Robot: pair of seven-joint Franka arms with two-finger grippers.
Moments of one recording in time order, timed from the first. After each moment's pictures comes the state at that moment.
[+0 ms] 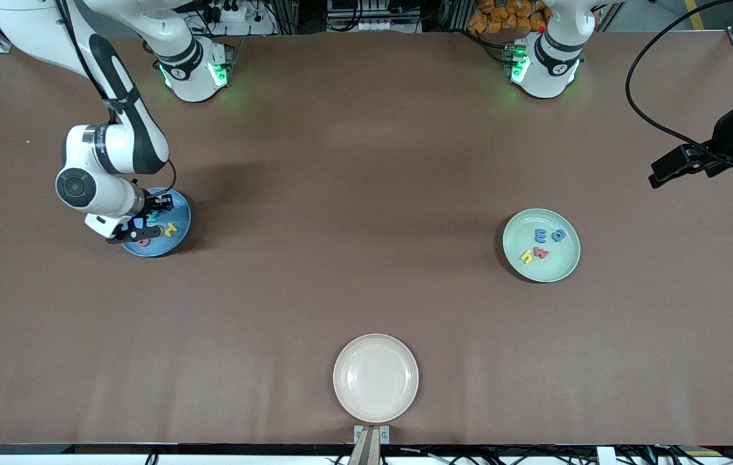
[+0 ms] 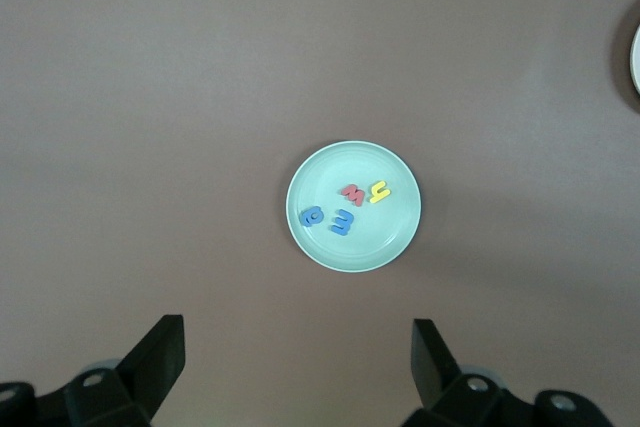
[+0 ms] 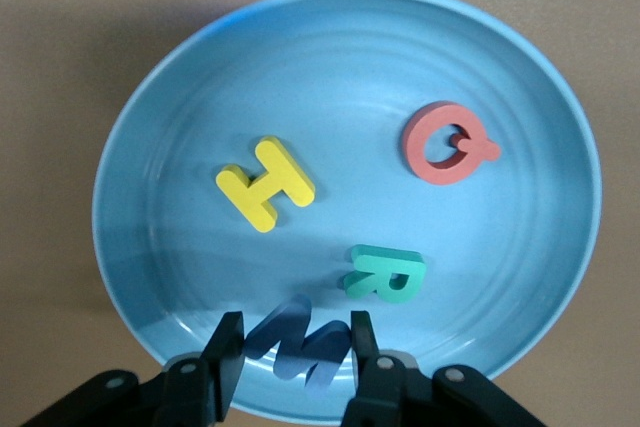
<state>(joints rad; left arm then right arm) 0.12 0.04 -0.20 -1.53 0.01 1.56 -0.28 0.16 0.27 -0.19 -2.35 -0.07 2.33 -0.15</state>
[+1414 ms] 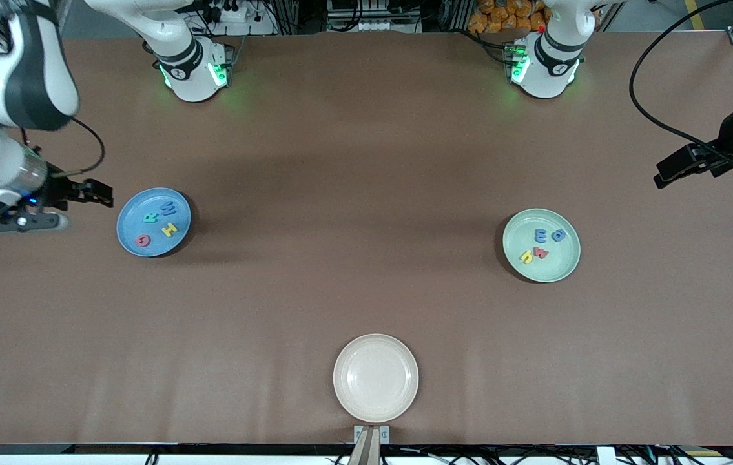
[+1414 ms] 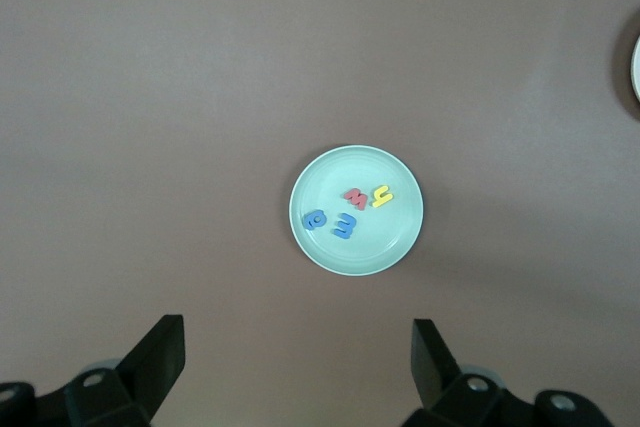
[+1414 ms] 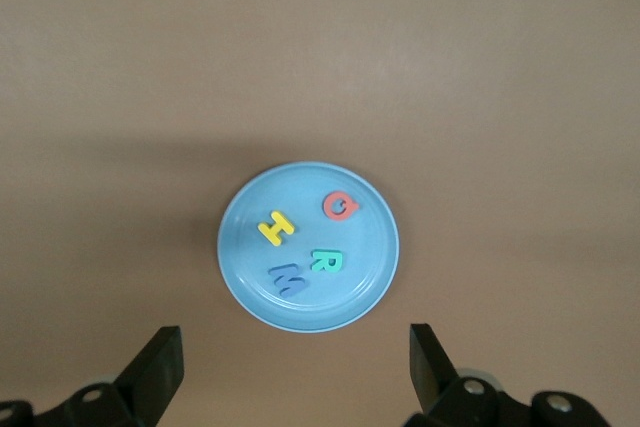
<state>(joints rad) 0.14 0.04 -0.20 -1.52 0.01 1.56 -0.28 0.06 -0.02 -0.12 -1.95 -0.04 1.86 -0.11</state>
